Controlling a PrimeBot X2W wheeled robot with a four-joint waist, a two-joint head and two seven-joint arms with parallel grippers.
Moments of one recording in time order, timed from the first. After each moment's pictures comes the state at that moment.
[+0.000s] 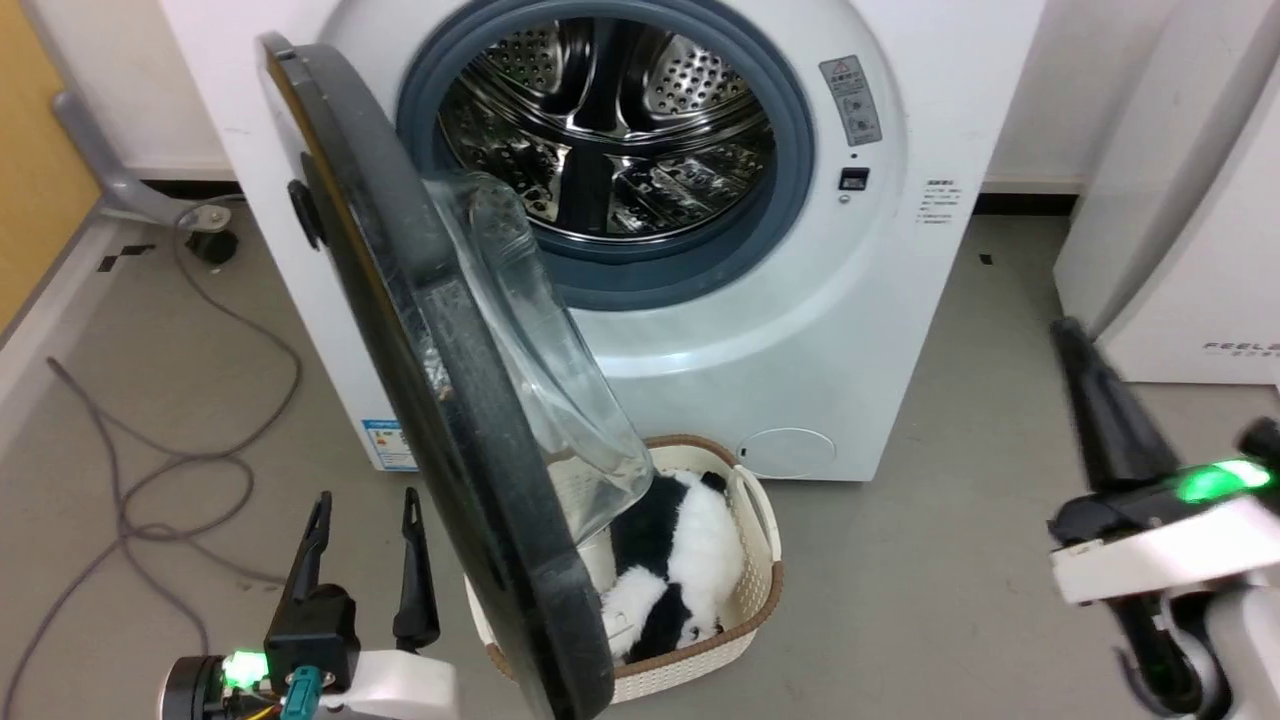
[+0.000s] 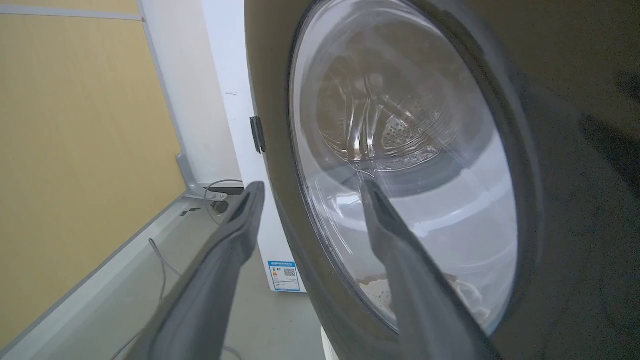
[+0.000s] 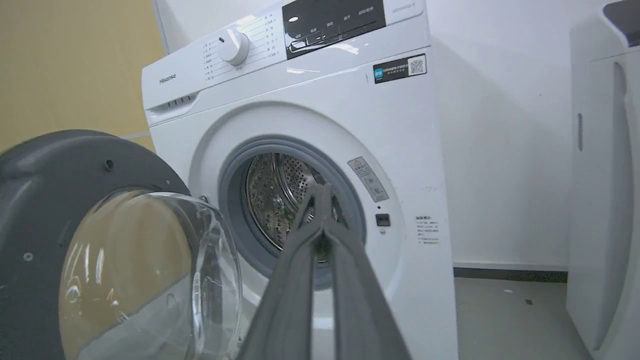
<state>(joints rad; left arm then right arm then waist) -0.01 0.08 -0.08 0.11 -0.03 0.17 -0.26 -0.24 -0.34 0.23 0.06 0.70 0.13 -0.25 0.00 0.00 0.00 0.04</state>
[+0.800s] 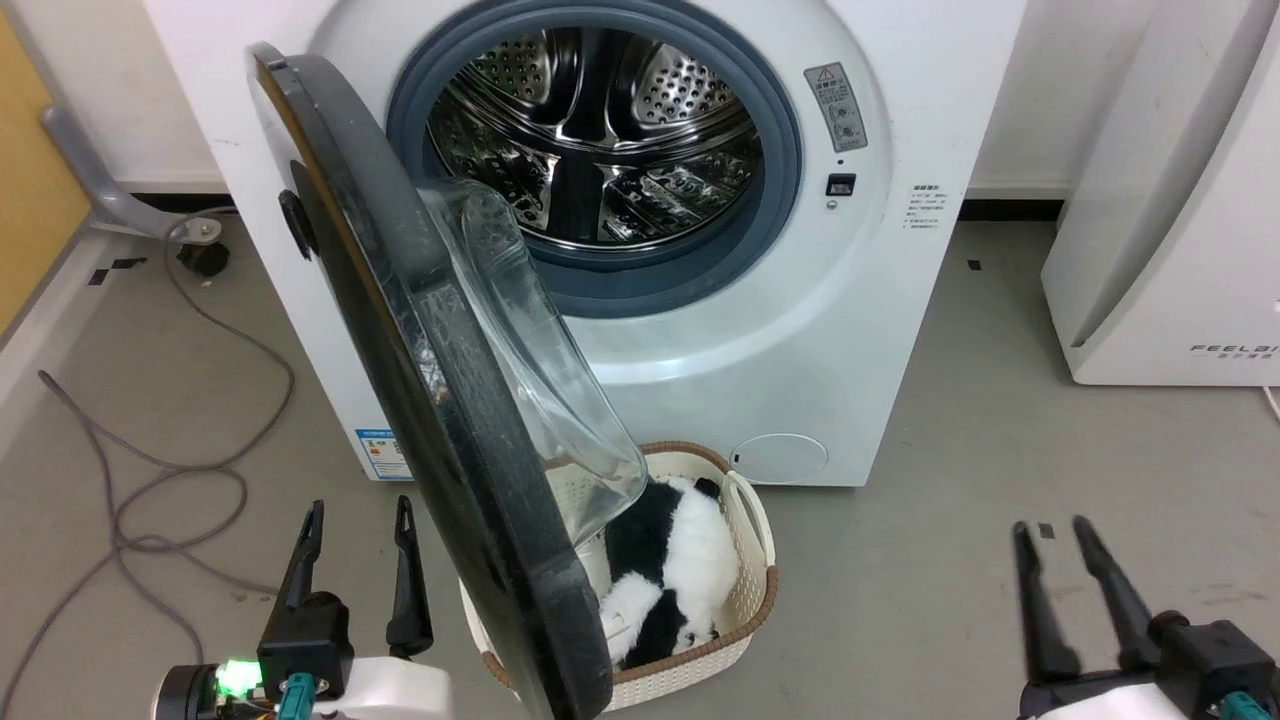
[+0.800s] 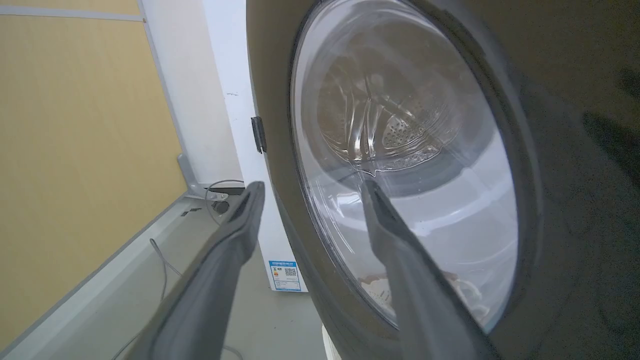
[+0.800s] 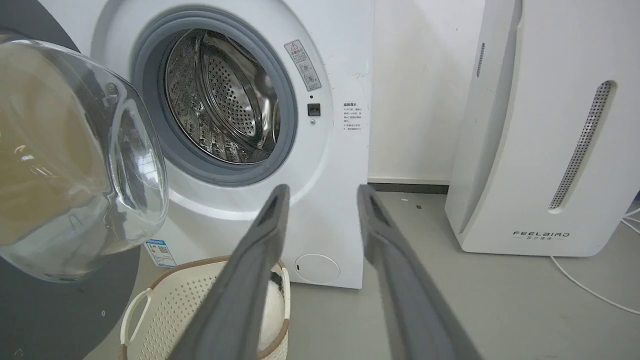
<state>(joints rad) 0.01 0.08 -0.06 0.11 -0.03 0.16 -0.26 0.06 -0.07 -0.04 0.08 0.11 0.13 -0.26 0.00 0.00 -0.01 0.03</state>
